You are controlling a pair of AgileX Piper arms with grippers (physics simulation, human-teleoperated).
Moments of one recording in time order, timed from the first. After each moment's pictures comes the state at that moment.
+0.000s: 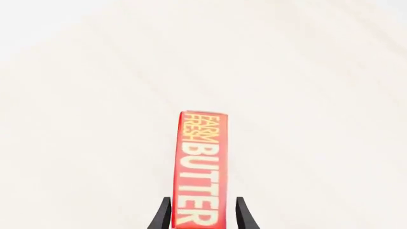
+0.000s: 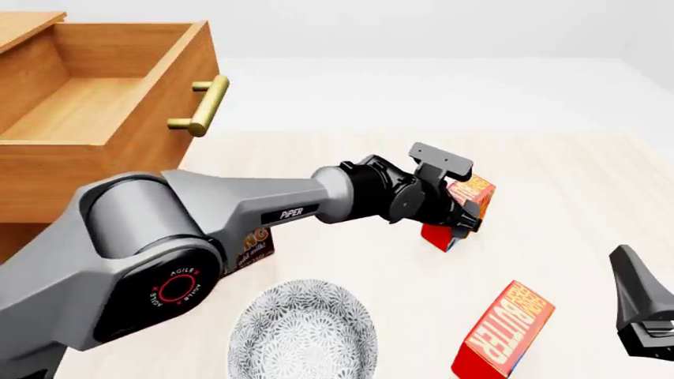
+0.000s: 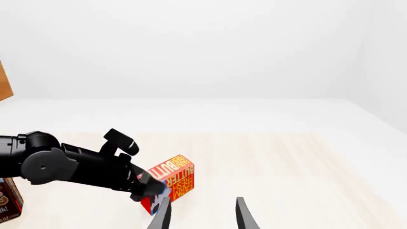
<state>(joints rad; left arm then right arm) -0.88 2.33 -1.81 0.28 -0.16 0.00 0.02 -0.01 -0.01 0.00</state>
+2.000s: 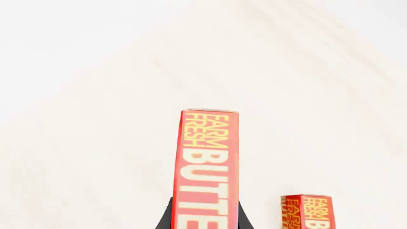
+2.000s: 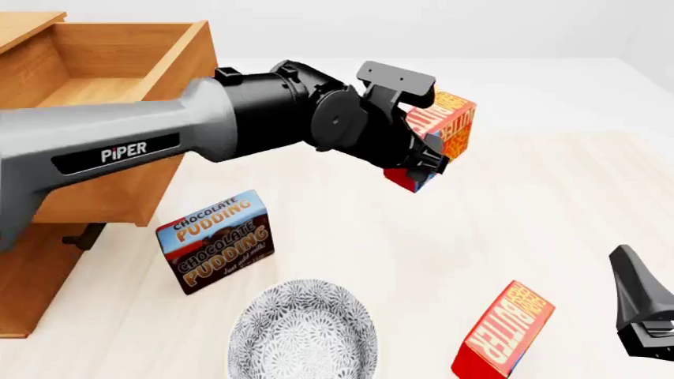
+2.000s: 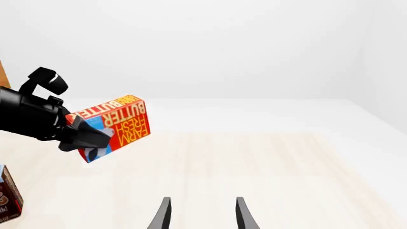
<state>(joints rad) -0.83 1.90 -1.58 0.46 -0.11 0.00 0.02 -0.01 -0.01 0.00</state>
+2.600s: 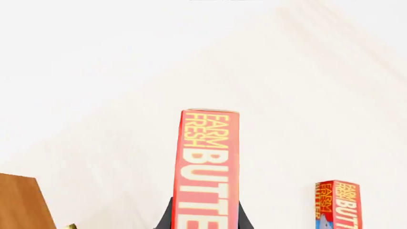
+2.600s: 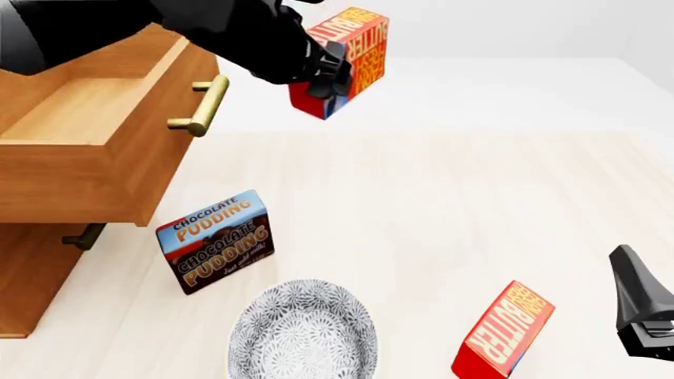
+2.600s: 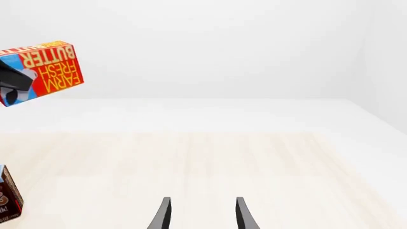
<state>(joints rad) -0.64 1.63 -1.62 0.74 -0.02 0.00 0.02 -0.01 -0.01 0.00</state>
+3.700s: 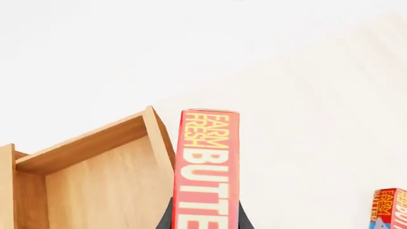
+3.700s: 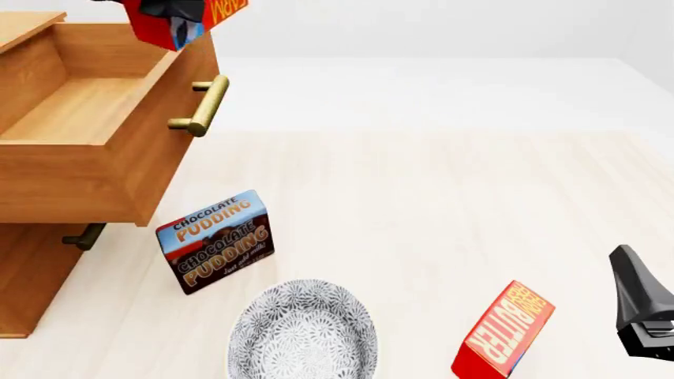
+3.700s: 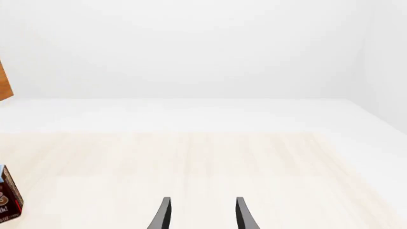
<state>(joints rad) -0.33 1.42 -1.71 1.01 0.09 0.00 0.02 -0.01 -0.01 0.00</state>
